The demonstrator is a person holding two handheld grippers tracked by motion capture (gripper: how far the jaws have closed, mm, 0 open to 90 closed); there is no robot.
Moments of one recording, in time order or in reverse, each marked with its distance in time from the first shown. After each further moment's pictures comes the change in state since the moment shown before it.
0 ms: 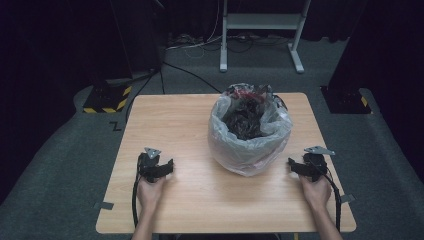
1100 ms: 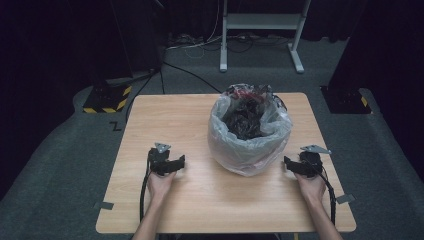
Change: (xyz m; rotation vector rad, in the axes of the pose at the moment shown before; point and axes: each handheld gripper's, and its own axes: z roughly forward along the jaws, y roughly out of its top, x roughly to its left) left arm -0.032 0.022 0.013 -0.017 -0.083 -0.027; right arm 0.014 0.007 0.003 -0.011 0.018 0.040
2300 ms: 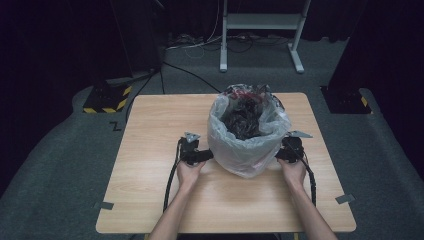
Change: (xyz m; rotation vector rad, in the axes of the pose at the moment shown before) left arm -0.073 0.038 0.034 -0.066 -0.156 -0.012; right arm 0.041 0.048 0.029 -0.020 0.058 0.029
